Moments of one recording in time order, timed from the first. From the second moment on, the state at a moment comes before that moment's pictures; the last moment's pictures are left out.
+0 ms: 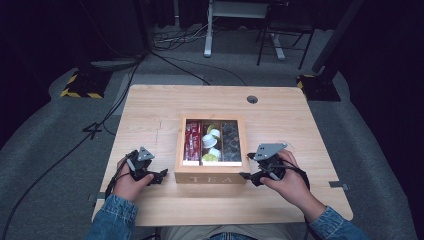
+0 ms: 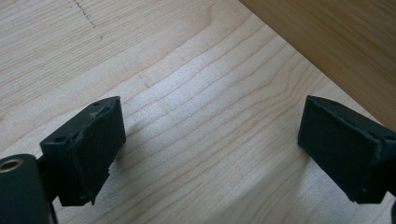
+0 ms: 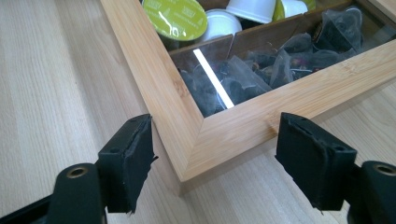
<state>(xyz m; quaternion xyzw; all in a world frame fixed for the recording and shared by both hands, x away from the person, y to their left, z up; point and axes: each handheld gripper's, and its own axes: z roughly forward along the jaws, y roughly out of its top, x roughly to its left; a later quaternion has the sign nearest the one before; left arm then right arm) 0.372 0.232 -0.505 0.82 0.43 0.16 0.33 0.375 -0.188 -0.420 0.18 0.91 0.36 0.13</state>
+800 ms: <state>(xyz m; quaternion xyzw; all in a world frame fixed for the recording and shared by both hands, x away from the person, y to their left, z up) 0.365 0.238 -0.504 0.83 0.42 0.16 0.33 0.387 -0.248 -0.374 0.26 0.84 0.46 0.14</state>
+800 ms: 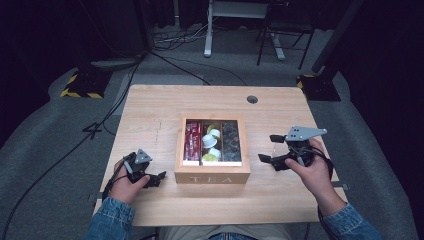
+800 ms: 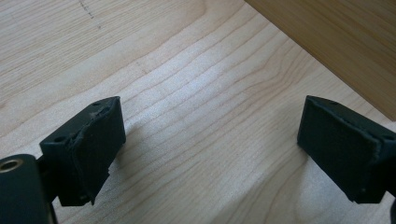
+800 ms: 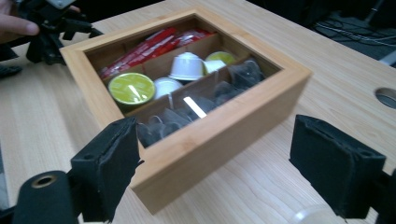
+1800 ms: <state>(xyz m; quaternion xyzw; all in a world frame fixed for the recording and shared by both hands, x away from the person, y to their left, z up) 0.366 0.244 -0.504 0.83 0.41 0.15 0.33 0.397 -0.347 -0.383 0.36 0.82 0.40 0.20</state>
